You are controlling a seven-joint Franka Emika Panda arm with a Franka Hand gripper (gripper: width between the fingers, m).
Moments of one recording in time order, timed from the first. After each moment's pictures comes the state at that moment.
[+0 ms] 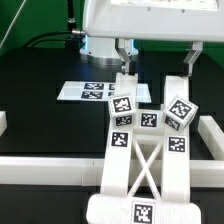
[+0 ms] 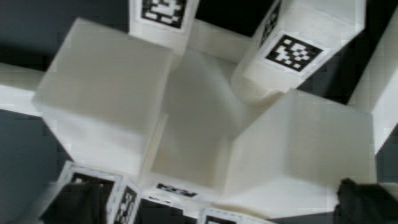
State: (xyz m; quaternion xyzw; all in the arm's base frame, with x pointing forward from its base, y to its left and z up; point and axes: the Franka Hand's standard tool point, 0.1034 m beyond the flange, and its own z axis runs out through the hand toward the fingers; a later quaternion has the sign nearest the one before) arm 0.615 0.037 0.134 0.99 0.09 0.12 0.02
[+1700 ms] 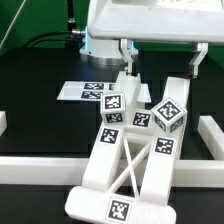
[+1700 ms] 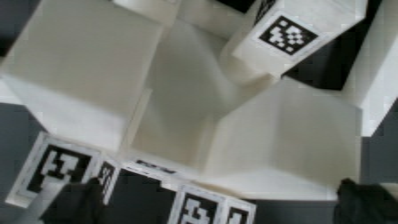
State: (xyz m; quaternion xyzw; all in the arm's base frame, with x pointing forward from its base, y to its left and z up) arm 0.618 0.041 0.134 0.99 0.03 0.15 0.02
